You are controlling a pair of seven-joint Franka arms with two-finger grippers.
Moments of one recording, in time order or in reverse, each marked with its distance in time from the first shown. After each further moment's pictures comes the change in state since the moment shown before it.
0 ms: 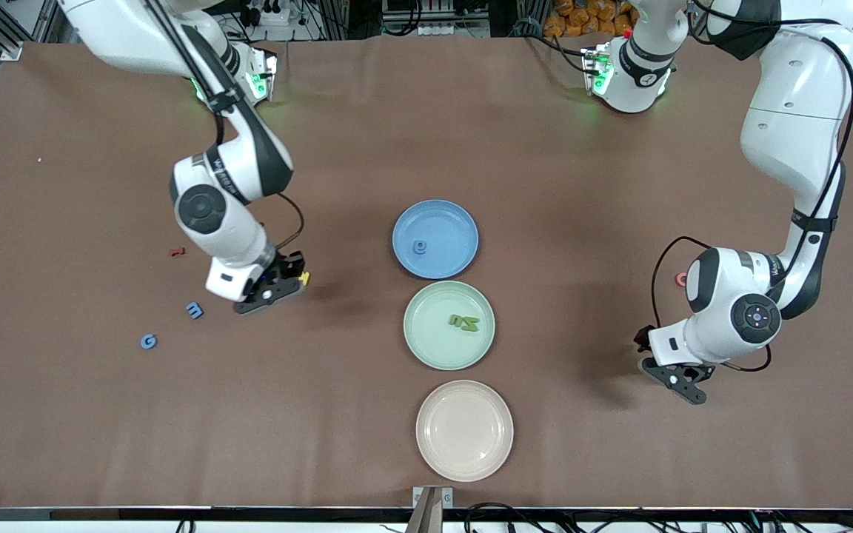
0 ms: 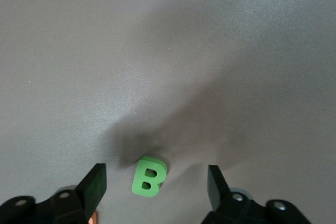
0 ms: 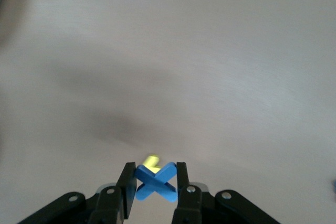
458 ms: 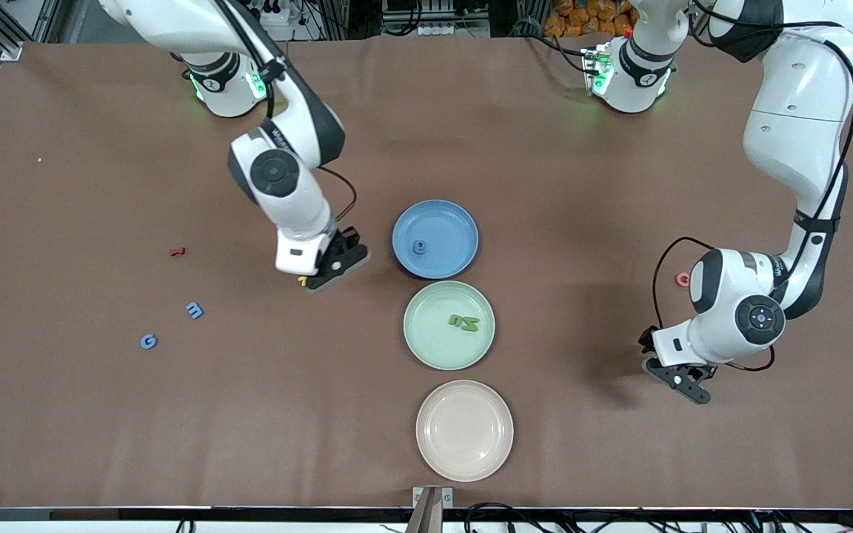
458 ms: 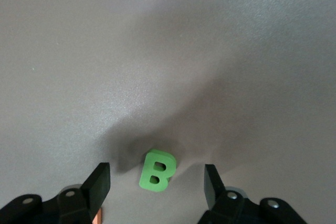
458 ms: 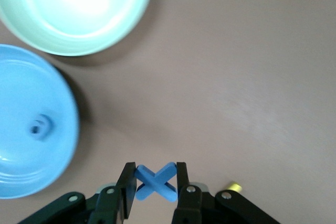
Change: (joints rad) left arm 0.015 0.008 0.000 -0.001 0.000 0.001 0.000; right arm 0.189 0.012 0.002 0.067 0.000 -0.003 -0.001
